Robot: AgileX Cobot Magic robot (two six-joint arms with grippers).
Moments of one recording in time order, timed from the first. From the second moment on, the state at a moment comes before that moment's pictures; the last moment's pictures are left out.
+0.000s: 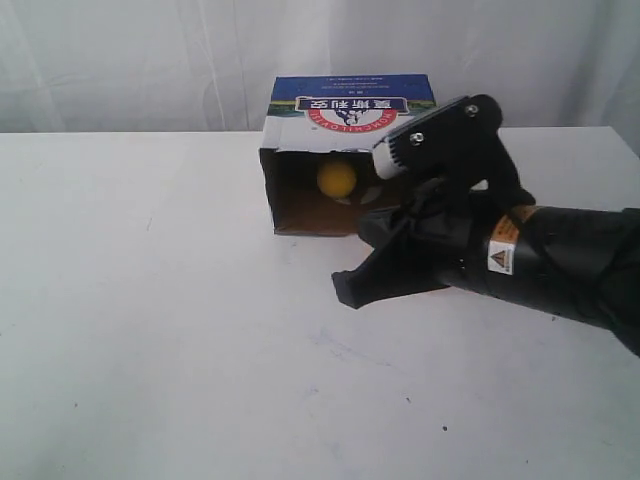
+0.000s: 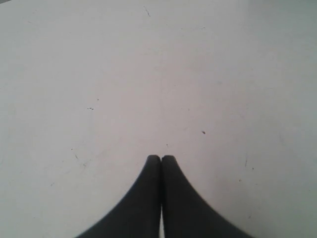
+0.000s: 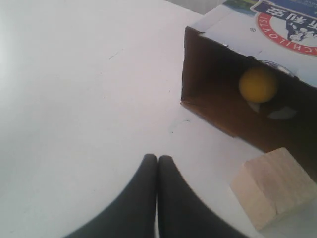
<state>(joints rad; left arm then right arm) -0.29 0.01 0.02 0.11 0.51 0.04 0.66 1.28 -0.65 -0.13 -0.09 0.16</state>
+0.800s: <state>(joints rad) -0.29 0.01 0.02 0.11 0.51 0.04 0.46 0.69 -0.26 -0.13 -0.01 0.16</state>
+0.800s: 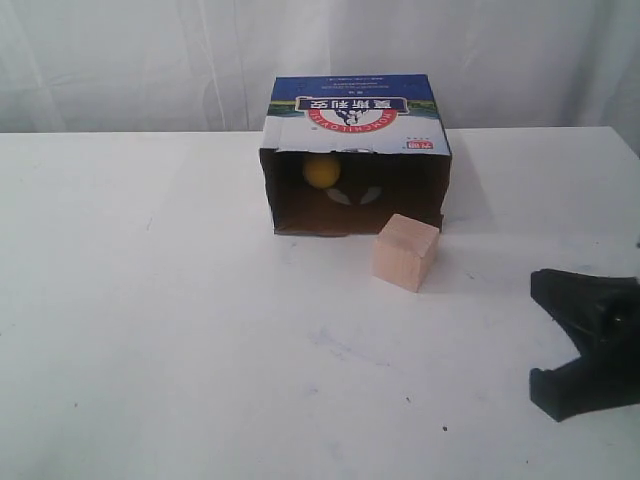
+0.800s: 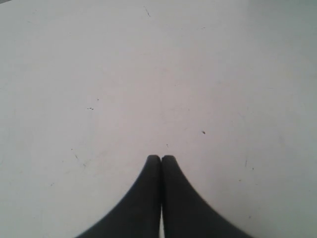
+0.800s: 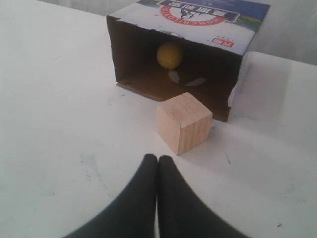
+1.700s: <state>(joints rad) -0.29 0.01 0.02 0.11 0.51 0.04 0.37 0.07 -0.01 -0.13 0.24 0.18</state>
